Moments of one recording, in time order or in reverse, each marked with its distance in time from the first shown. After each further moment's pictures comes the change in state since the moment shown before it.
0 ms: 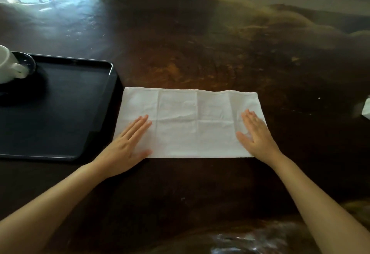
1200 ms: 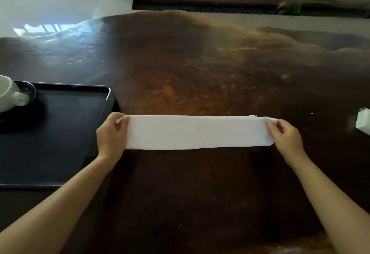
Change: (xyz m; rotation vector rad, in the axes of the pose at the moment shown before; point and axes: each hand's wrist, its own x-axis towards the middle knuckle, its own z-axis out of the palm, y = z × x) left_hand 0.069 -0.001 -0.032 -0.415 0.746 -0.517; right_hand 0.016 0.024 -0.059 0.578 0.401 0.376
